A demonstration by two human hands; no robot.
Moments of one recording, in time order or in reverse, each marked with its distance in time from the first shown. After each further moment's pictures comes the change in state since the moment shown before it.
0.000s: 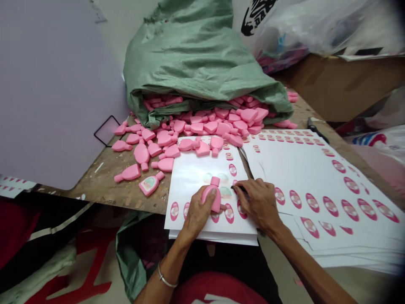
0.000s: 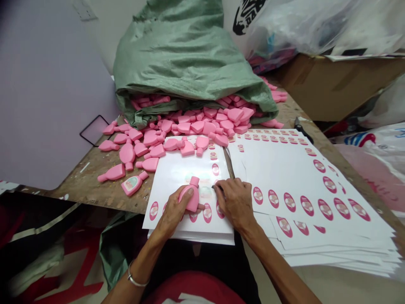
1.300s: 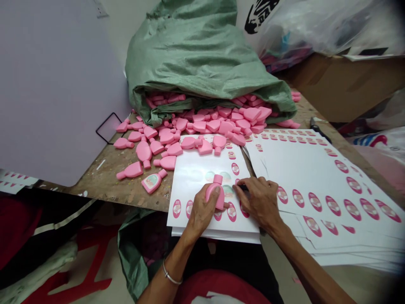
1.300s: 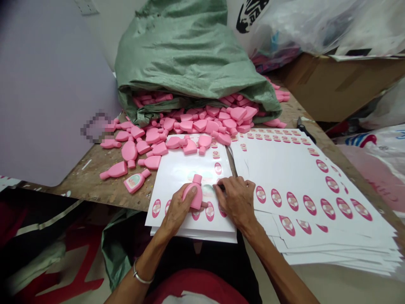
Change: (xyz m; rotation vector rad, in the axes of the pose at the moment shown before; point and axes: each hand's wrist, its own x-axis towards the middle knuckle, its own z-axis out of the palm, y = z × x) left_hand -0.001 0.001 0.001 -0.026 0.008 0.022; right_hand 0.001 -0.007 0.003 -0.081 0.033 0.018
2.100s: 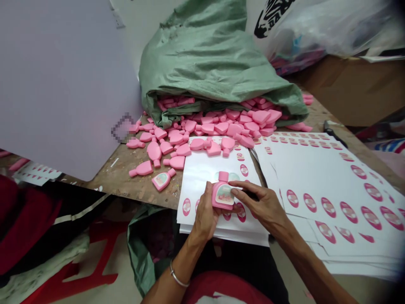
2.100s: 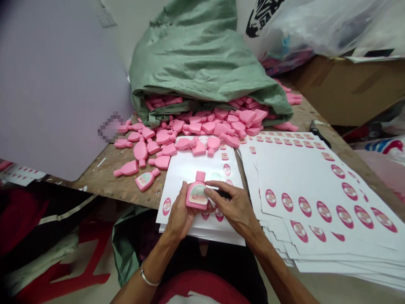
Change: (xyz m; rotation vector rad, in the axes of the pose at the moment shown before) left_hand -0.012 0.005 0.006 -0.528 0.056 -0.009; right_hand 0.016 -0.045 -0.038 0.941 -0.329 0.471
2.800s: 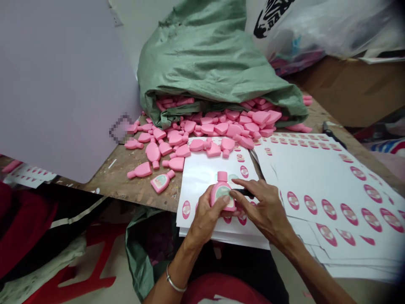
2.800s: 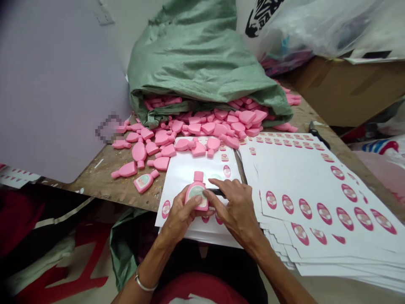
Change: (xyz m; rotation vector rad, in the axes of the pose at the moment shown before) left_hand -0.004 0.012 -0.002 0.104 -0.156 0.040; right_hand 0.004 0.005 -0.003 -0.587 0.192 -0.453
